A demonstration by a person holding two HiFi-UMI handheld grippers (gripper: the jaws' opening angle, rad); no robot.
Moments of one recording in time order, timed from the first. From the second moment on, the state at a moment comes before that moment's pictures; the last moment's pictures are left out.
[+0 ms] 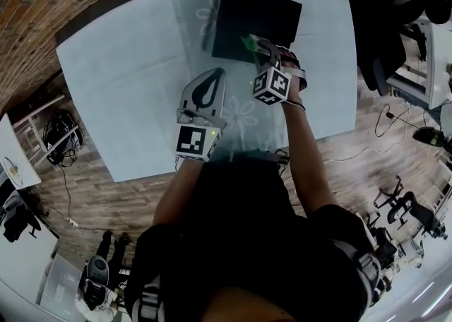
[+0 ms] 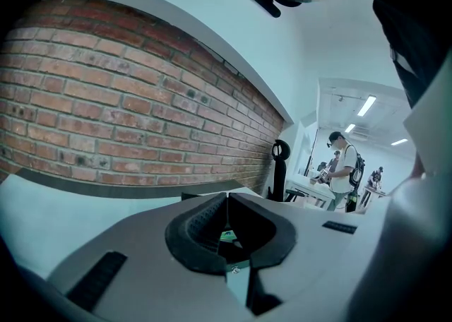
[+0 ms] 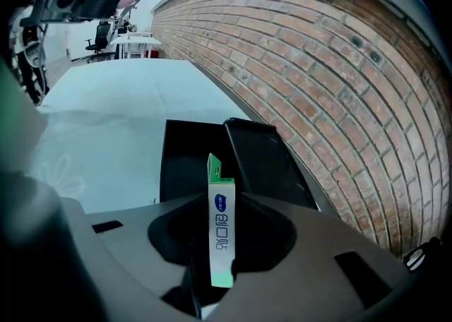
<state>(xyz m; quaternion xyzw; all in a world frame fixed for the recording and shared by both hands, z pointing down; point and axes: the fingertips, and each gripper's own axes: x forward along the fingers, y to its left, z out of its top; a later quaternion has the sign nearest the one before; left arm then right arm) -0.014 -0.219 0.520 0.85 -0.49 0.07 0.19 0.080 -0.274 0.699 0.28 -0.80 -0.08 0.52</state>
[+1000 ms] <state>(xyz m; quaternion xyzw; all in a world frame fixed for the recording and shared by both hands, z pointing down) -0.021 -0.223 0.534 0.84 -0.49 0.07 0.20 0.075 -0.288 0.730 0.26 -0.79 -0.12 0.54</state>
